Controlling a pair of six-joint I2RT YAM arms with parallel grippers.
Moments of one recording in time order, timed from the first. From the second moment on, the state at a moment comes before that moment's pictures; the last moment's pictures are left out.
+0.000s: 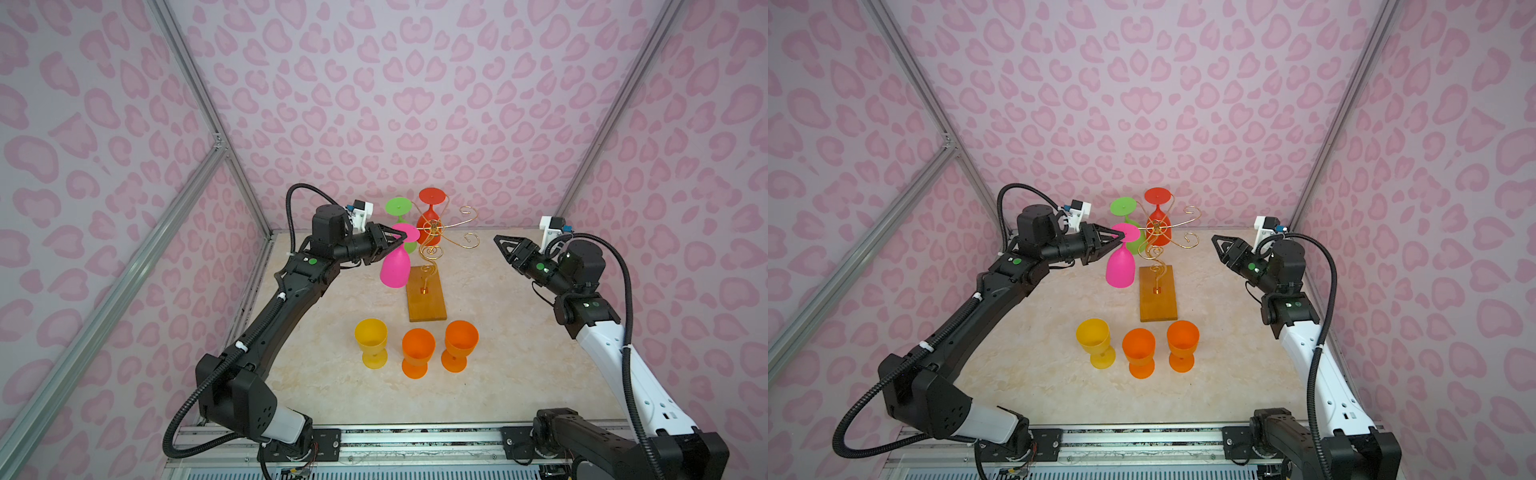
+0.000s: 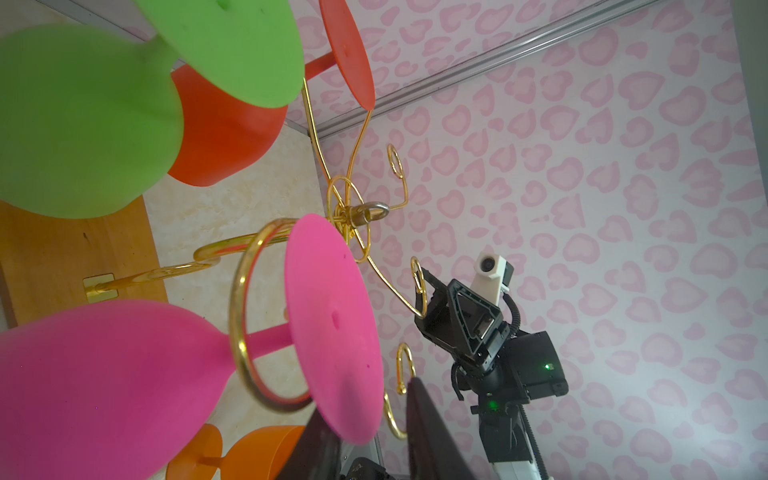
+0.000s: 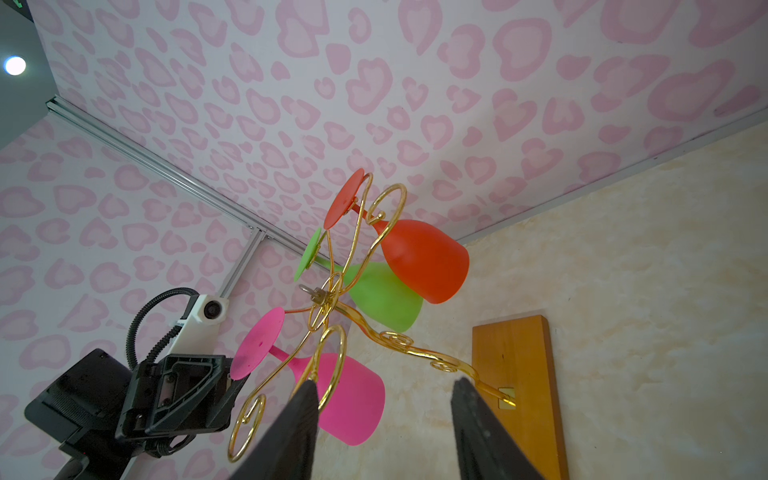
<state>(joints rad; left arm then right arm) -0.37 1.49 1.43 -0.22 0.74 -1.03 0.06 1.11 0.99 -0.01 -0.53 0.84</state>
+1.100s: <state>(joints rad) -0.35 1.46 1.38 -0.18 0.79 -1.13 0.06 1.11 0.99 0.00 -0.53 0.86</state>
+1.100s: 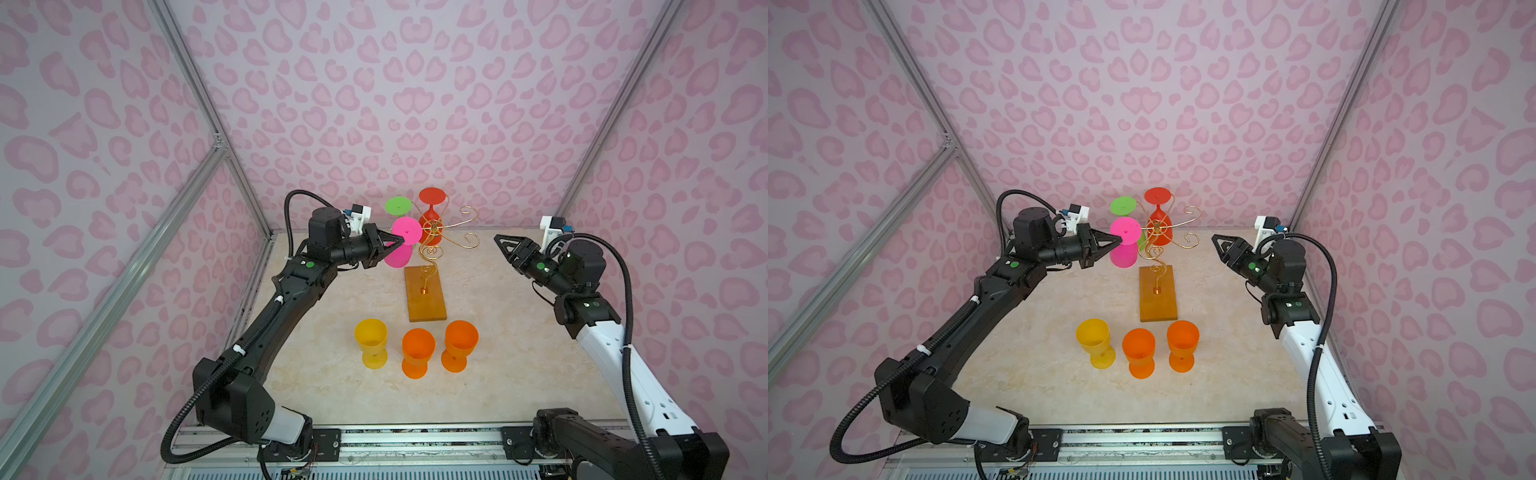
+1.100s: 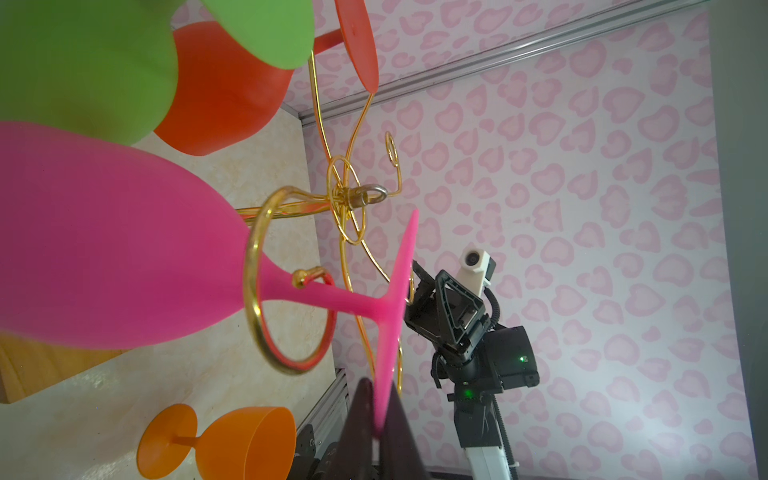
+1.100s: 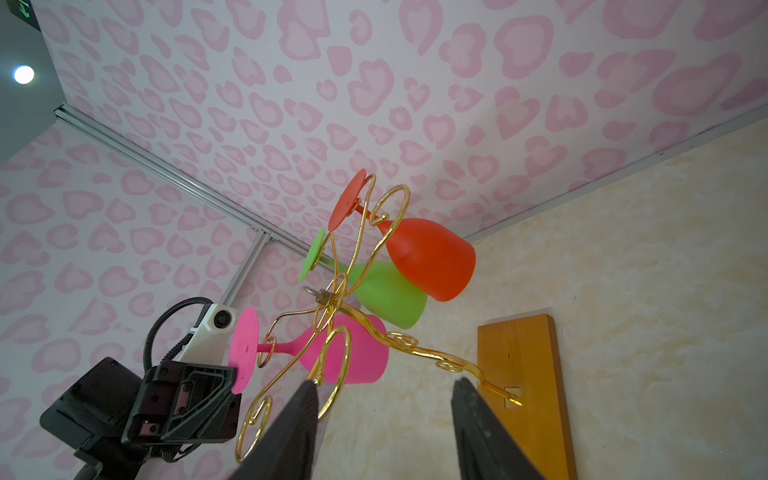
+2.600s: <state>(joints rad) -0.29 1.41 1.32 -0.13 0.84 -1.23 0.05 1.11 0.97 0.01 -0.55 0.88</state>
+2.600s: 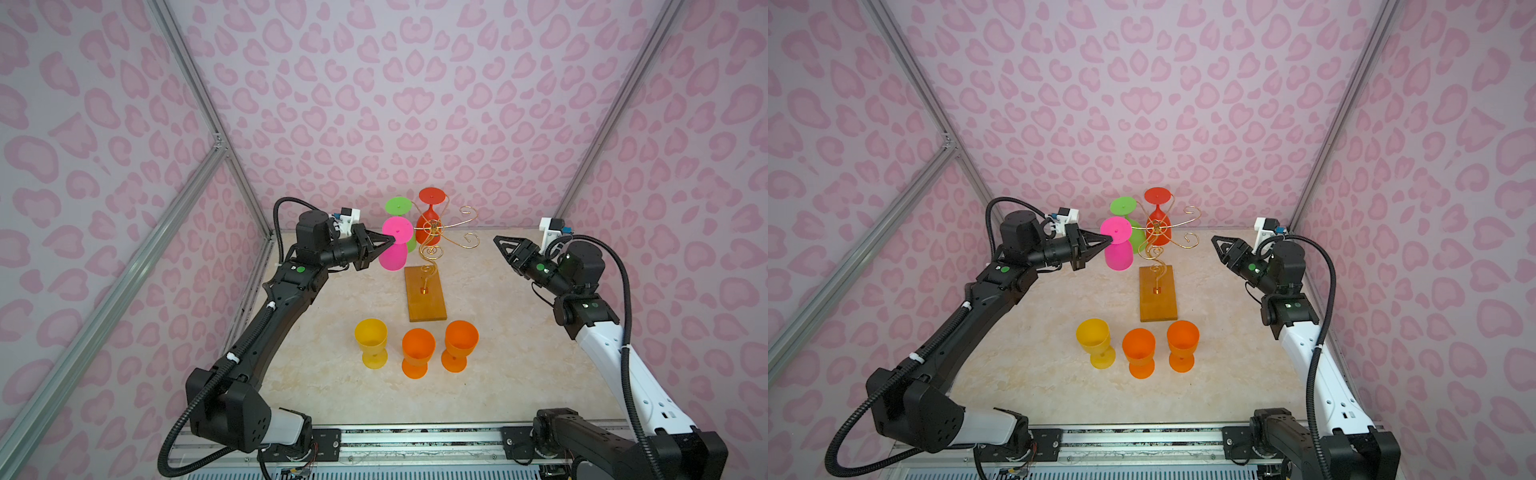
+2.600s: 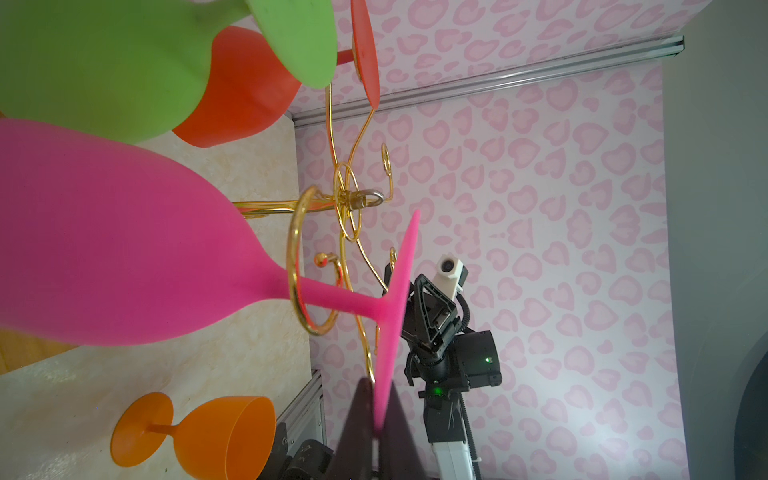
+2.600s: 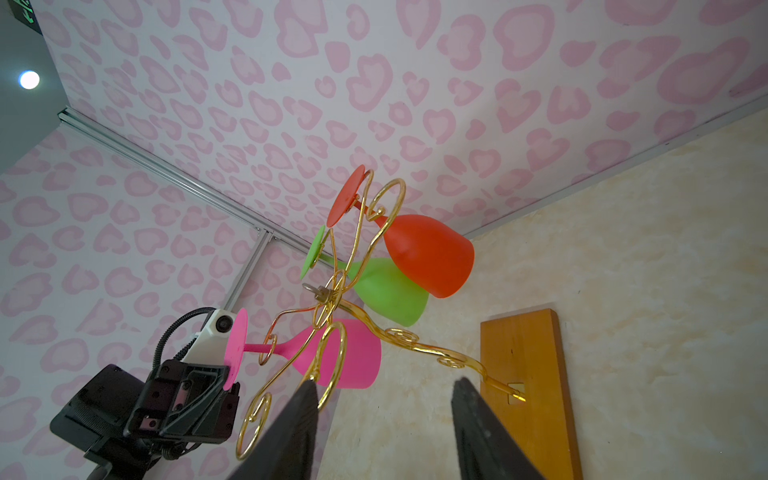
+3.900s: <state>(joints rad) -0.29 1.49 1.41 -0.16 0.83 -1.23 0.04 1.12 0.97 0.02 -0.56 0.88</state>
